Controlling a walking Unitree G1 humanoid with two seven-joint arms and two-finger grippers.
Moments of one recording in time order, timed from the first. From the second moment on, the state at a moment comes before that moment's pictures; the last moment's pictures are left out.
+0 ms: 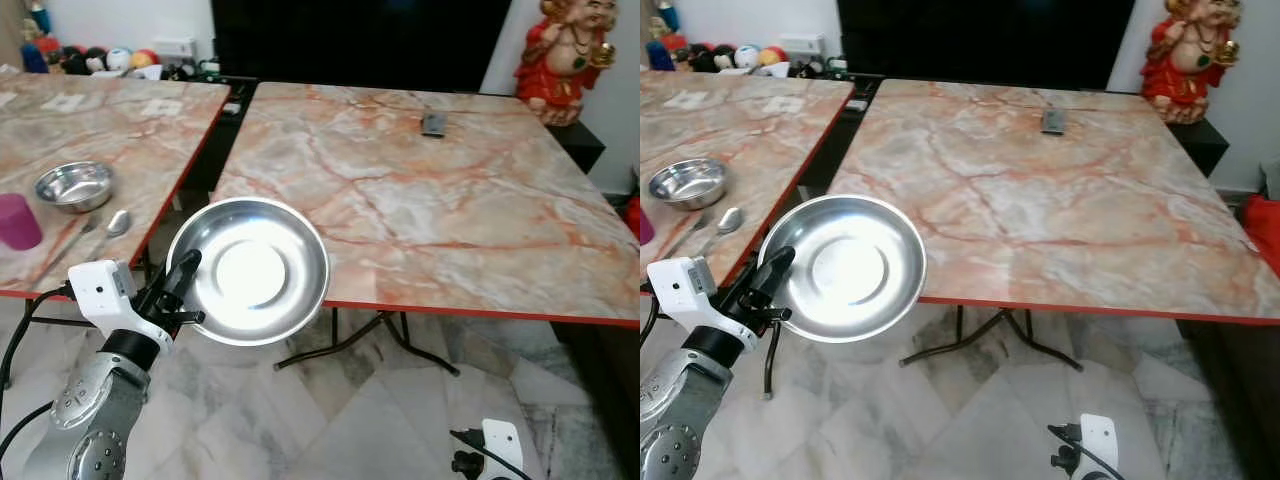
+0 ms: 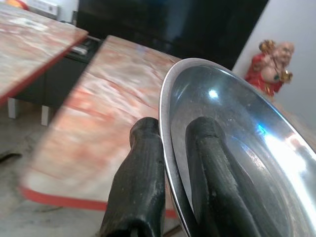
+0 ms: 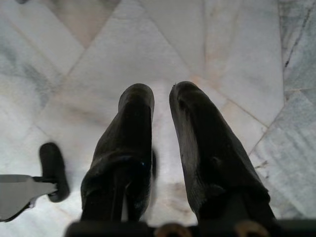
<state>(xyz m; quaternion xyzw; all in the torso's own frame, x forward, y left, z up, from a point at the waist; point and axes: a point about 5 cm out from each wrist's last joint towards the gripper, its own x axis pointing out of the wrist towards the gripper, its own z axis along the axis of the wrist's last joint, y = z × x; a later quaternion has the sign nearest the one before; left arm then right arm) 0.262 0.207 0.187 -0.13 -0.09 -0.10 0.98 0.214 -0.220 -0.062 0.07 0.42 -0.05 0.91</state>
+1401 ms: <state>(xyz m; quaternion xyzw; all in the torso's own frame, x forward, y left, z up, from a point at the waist) 0.266 0.194 0.175 -0.08 -0.05 -0.14 0.99 0.213 -0.226 -0.061 0.07 0.42 -0.06 0.91</state>
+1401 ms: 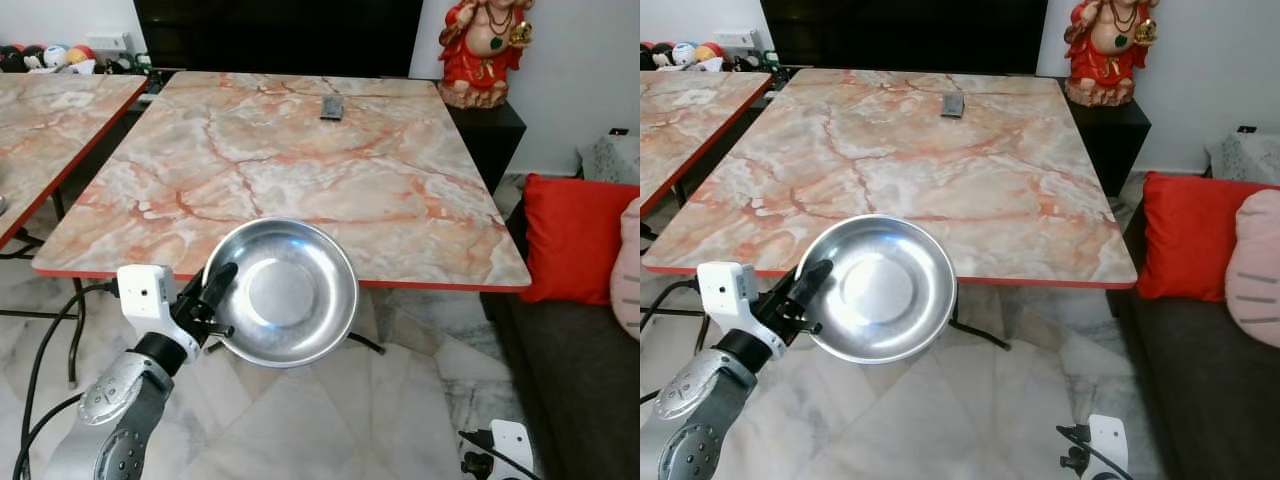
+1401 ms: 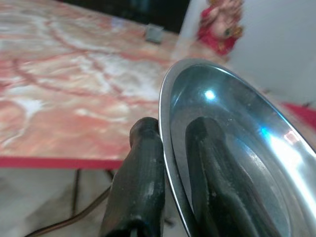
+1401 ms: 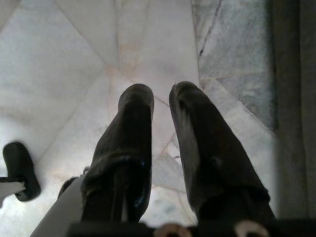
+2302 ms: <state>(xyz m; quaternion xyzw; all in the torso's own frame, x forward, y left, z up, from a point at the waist) 0.267 0.195 0.172 -0.10 -0.05 -0.13 0.99 0.210 -0.228 -0.062 0.07 0.42 -0.06 0.90</state>
